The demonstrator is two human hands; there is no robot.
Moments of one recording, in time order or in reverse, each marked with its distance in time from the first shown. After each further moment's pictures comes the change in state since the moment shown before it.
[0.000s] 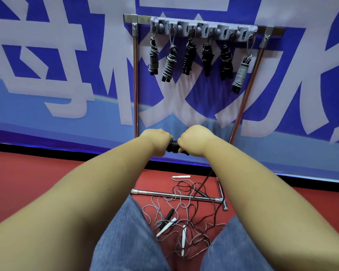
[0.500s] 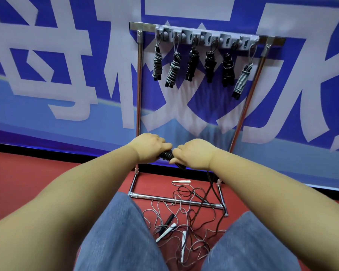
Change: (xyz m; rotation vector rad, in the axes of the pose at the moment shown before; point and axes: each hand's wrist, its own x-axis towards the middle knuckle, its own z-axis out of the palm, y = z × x) left_hand -0.014 -0.033 0.025 0.141 0.322 0.319; right_hand -0.017 -0.012 -0.005 0.247 0.151 -0.128
